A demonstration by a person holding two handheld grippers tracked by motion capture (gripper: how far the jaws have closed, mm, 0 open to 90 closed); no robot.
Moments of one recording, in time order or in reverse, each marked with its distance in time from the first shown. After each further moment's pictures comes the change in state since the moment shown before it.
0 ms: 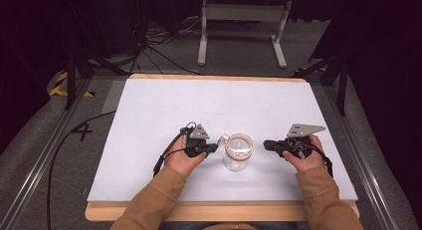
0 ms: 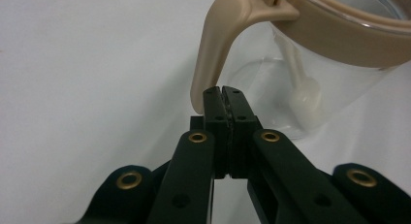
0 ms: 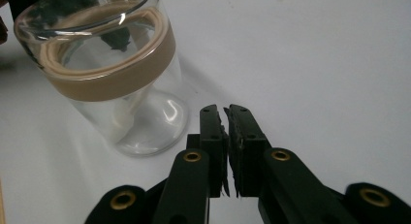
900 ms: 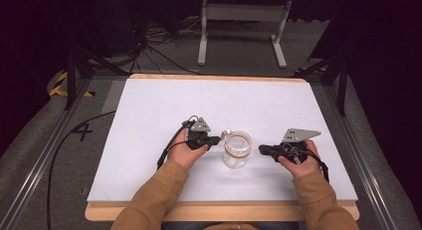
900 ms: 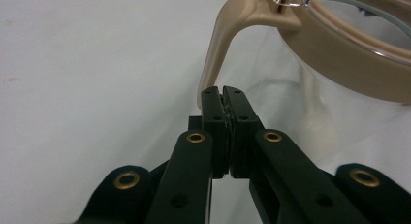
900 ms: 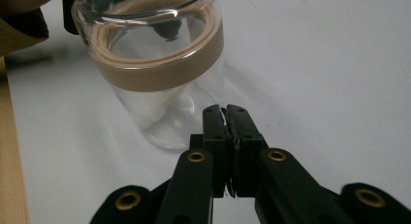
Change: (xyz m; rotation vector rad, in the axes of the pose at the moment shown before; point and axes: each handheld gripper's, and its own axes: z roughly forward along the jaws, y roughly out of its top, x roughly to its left) left arm 0.019 0.009 0.007 -0.045 -0.013 -0.007; right arm 0.019 -0.001 0.007 -0.002 0.027 -0.017
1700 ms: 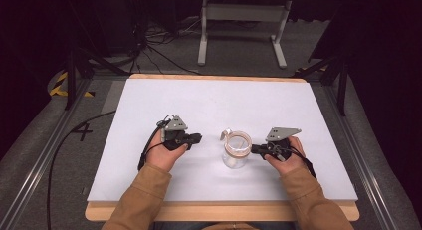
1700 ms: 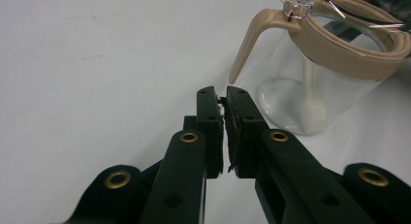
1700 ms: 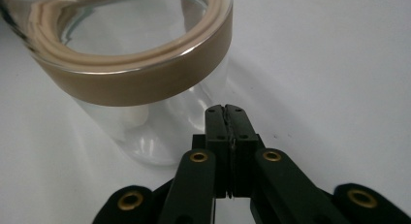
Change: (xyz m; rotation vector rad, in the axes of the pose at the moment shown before) left arm 0.008 -0.013 -0.058 -0.056 0.073 -0.069; right arm 0.004 0.007 0.037 0.082 -0.029 -0.051
